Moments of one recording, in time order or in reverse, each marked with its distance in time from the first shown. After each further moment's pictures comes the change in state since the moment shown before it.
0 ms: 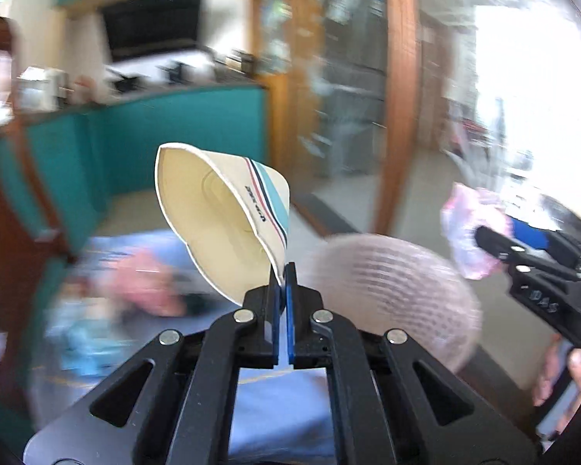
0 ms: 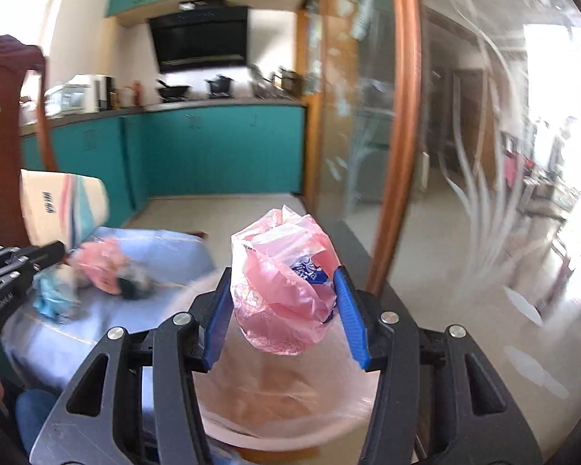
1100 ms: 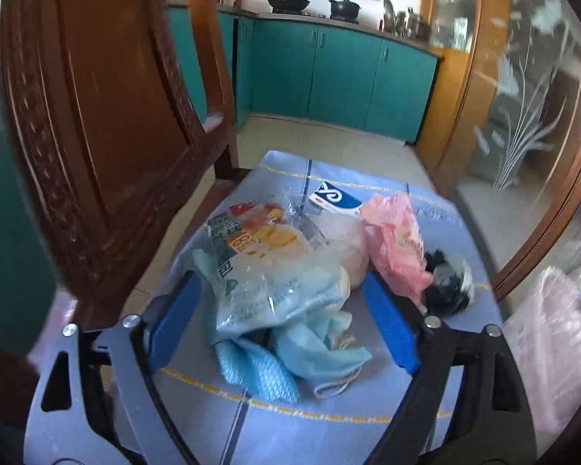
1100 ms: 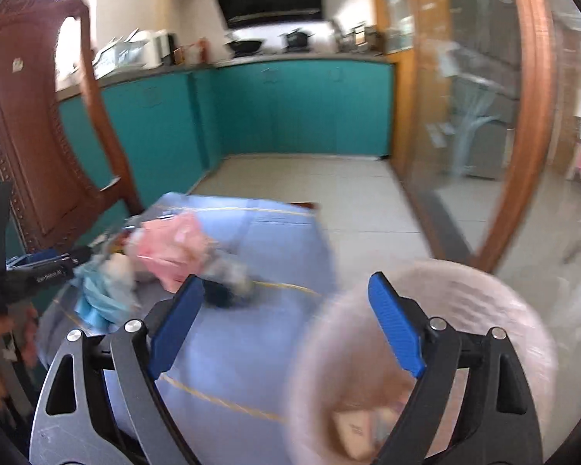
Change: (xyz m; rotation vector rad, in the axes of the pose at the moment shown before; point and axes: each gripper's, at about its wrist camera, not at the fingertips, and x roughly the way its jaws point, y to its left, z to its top) left arm 0.026 0.277 -0.046 -0.426 0.150 0.471; right arm 0.128 0.164 0.018 -0.081 0.175 0.343
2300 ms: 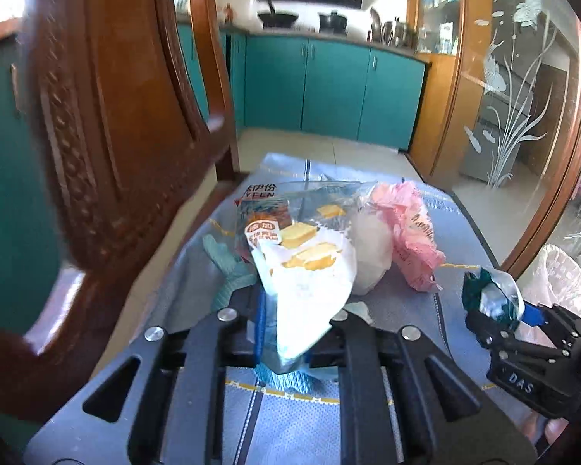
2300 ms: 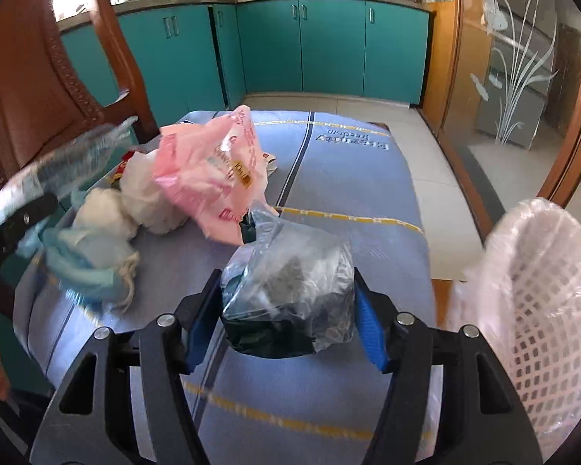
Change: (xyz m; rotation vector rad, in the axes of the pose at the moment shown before) left arm -0.014 -0.011 -0.040 0.076 -0.093 0.024; right arm 0.077 0.053 -0.049 -0.040 0.186 0.012
